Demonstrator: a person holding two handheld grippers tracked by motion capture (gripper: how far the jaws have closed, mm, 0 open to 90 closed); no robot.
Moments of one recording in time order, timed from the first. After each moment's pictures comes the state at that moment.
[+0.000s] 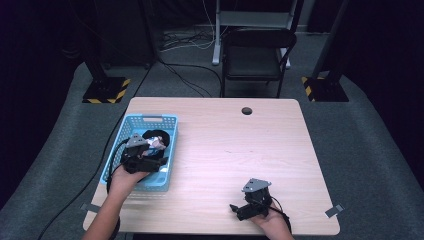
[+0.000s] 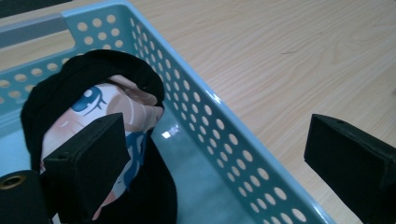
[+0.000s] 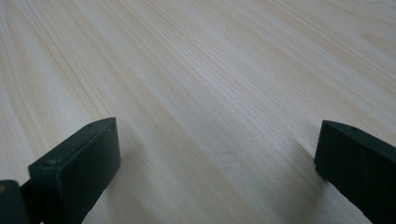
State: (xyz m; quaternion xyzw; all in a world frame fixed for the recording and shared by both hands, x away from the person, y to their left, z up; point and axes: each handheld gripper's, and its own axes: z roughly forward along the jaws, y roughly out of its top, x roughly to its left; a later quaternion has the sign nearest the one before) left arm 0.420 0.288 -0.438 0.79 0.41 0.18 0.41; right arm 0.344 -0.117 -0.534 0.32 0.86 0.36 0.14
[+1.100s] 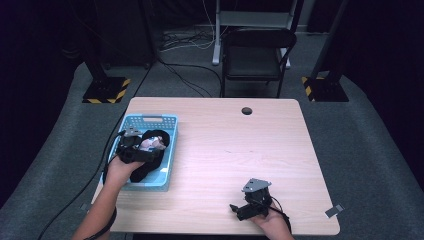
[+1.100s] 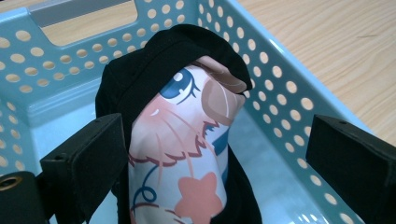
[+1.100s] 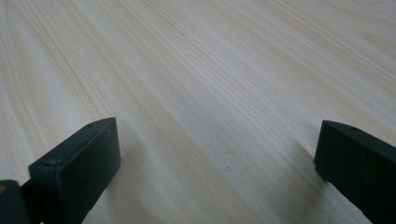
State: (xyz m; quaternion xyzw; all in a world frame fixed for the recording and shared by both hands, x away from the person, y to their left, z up) left arm 0.461 0.311 -0.452 0.79 0.46 0.19 0.36; right arm 0.344 -0.117 -0.534 0.32 0.86 0.36 0.14
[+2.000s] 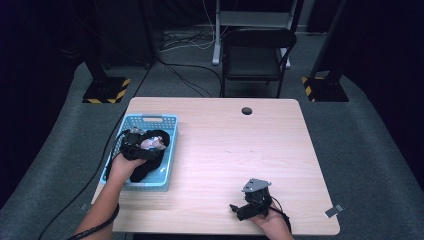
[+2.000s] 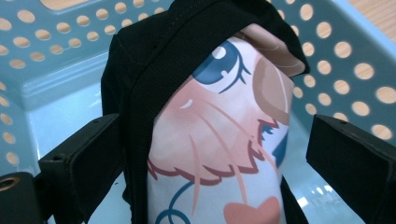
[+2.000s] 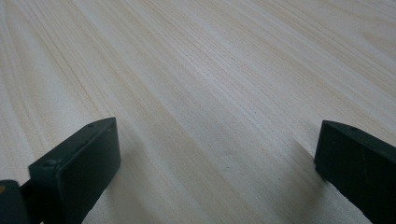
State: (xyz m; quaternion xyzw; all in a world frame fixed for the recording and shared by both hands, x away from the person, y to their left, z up) left arm 0.484 0.313 -0.474 0.80 0.48 0.17 0.31; right arm 0.344 -0.117 -0.534 0.32 0.86 0.36 0.14
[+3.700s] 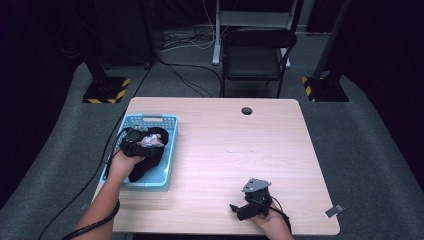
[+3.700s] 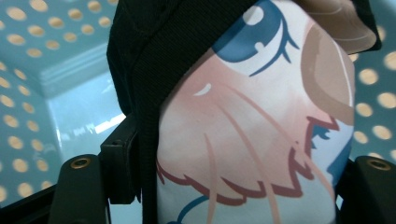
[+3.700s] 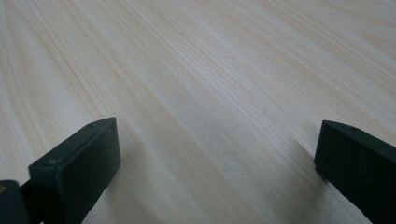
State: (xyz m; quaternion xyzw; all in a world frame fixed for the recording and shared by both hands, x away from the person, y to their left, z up) left arm 0.486 0.310 -0.458 0.82 0.48 0.18 0.26; right arm 0.344 -0.117 -0.534 0.32 0.86 0.36 0.14
